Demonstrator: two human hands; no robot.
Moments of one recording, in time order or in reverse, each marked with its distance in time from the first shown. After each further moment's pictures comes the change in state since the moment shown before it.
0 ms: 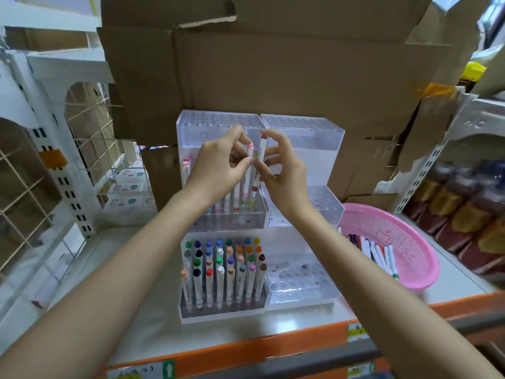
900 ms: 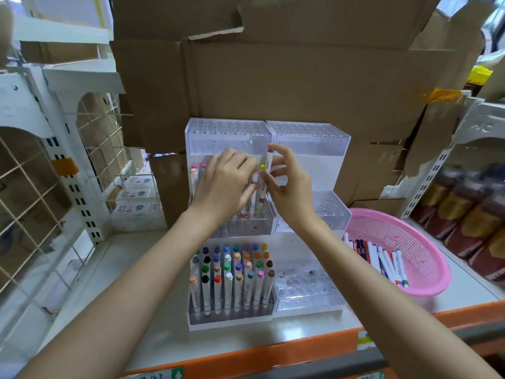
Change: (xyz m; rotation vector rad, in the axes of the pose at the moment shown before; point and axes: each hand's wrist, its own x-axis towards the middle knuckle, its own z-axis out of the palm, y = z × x) left_hand -0.014 -0.020 0.011 0.571 0.030 0.326; right_hand -0.007 0.008 0.003 -0.058 -0.008 -0.006
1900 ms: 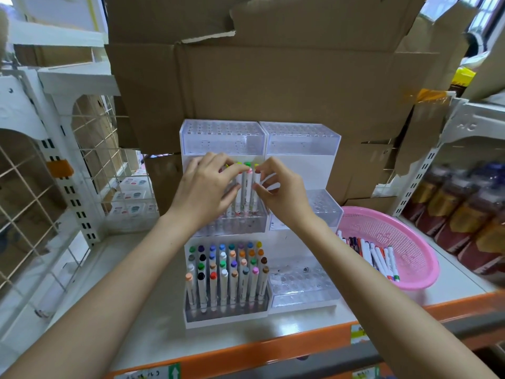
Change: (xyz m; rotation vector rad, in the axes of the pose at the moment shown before) left_hand -0.015 -0.015 -0.012 -0.029 -0.084 -0.015; right_hand -0.006 0.003 -0.008 -0.139 -0.130 -0.046
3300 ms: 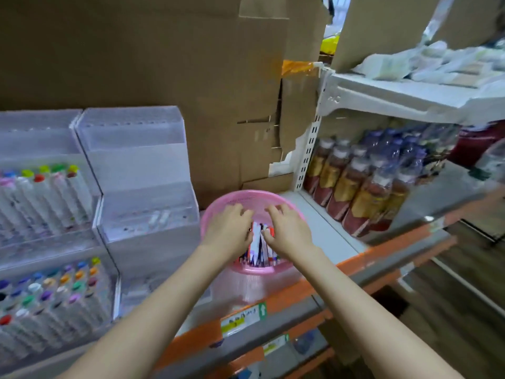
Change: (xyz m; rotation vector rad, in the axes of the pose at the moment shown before) left_hand 0.063 0.265 0.147 -0.124 -0.588 0.081; right_hand -0.120 0.158 -0.197 -0.744 -0.397 0.520
